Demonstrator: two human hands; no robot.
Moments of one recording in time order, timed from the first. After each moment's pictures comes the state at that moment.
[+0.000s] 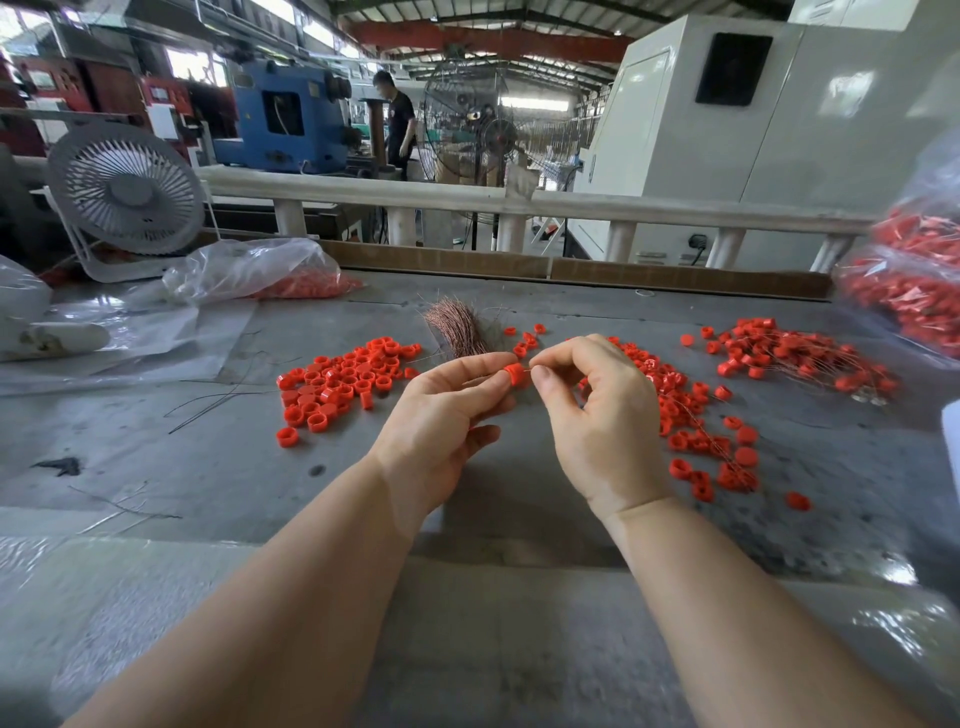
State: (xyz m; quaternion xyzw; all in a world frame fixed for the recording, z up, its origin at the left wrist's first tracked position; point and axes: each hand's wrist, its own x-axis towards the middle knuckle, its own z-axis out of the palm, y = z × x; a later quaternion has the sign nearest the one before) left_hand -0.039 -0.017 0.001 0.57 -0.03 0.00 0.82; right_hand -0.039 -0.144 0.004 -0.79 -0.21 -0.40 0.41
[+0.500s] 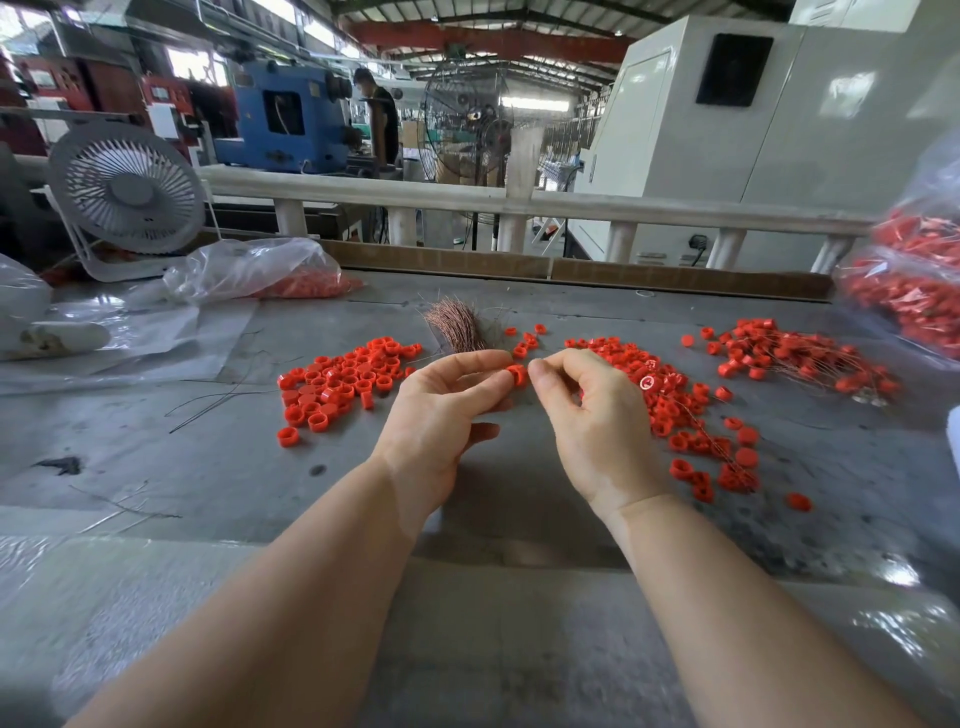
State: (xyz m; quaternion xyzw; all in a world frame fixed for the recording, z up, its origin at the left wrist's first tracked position) left_hand -0.041 -0.018 0.001 0.59 -0.04 0.05 0.81; right_hand -0.035 -0.145 0.000 -0.83 -0.18 -0.30 0.44
